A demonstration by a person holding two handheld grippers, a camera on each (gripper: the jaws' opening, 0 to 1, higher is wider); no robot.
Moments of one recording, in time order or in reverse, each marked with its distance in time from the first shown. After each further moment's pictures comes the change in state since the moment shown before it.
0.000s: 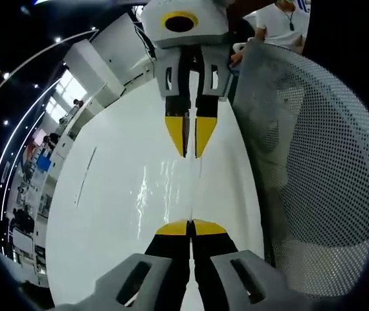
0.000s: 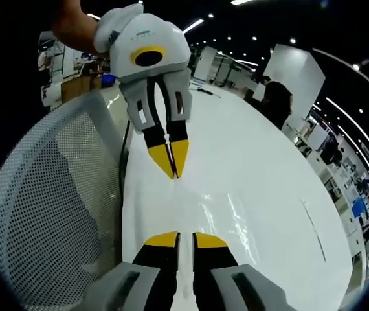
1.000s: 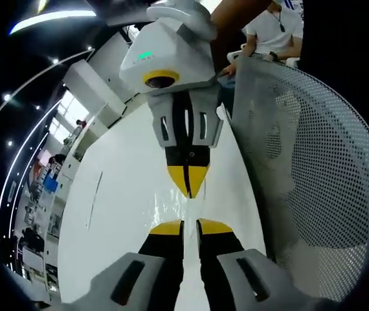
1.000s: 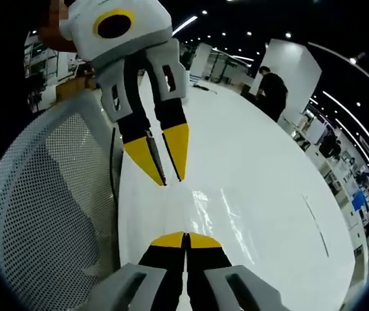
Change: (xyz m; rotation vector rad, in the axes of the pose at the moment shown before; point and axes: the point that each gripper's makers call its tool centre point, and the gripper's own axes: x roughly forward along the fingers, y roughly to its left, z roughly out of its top) left arm -0.005 -0.002 0.043 0.098 -0.095 0.033; right arm 0.010 -0.002 0.004 0.038 0.015 -0.004
